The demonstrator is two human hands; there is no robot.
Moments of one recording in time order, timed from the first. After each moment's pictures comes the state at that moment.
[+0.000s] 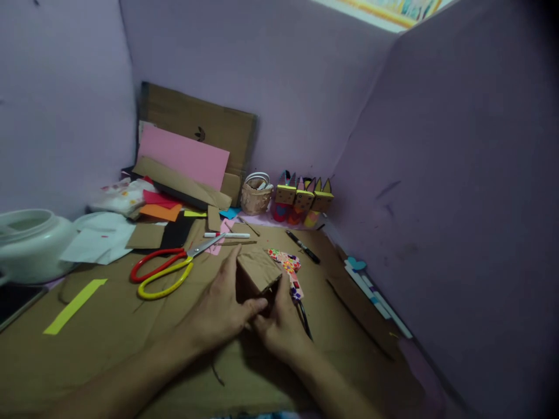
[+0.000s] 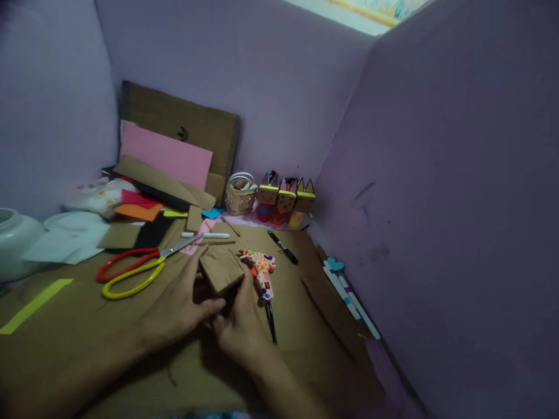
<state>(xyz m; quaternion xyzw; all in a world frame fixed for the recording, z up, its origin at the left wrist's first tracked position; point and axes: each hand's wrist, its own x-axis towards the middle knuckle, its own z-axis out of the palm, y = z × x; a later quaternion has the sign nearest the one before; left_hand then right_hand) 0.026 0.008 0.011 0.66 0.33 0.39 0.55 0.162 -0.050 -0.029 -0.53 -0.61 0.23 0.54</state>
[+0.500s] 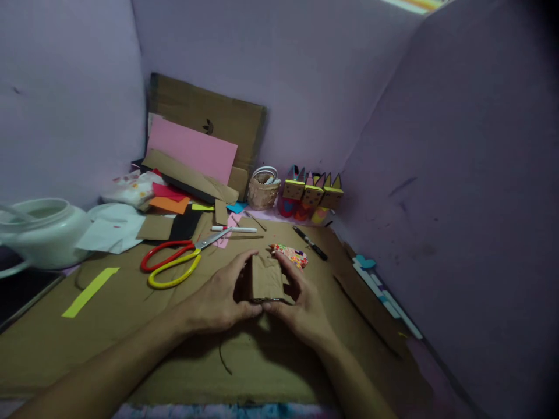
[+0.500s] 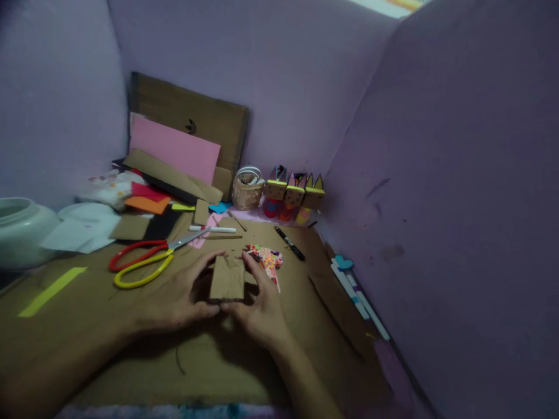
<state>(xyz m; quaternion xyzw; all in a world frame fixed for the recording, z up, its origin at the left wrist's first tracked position) 0.010 0.018 0.014 0.78 0.24 0.26 0.51 0.178 -0.053 -0.001 -0.52 -0.52 0.38 0.56</state>
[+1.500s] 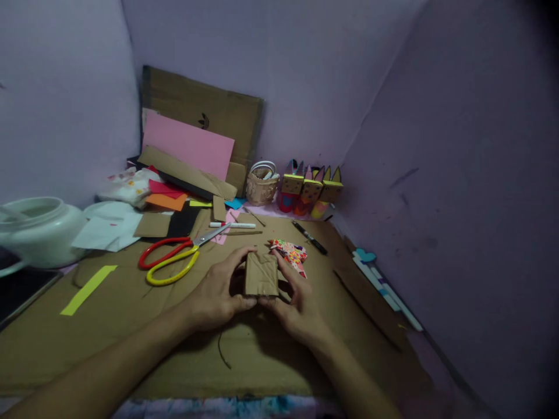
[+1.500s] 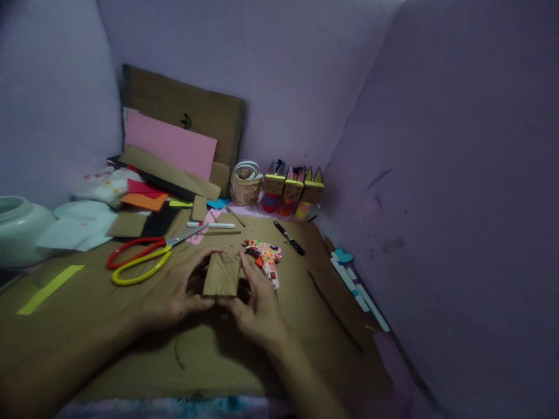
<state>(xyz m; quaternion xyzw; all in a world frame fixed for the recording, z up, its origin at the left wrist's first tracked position) 0.014 0.017 0.007 0.72 0.22 0.30 0.58 0.182 -0.053 -0.025 -0.50 -0.62 0.29 0.54</state>
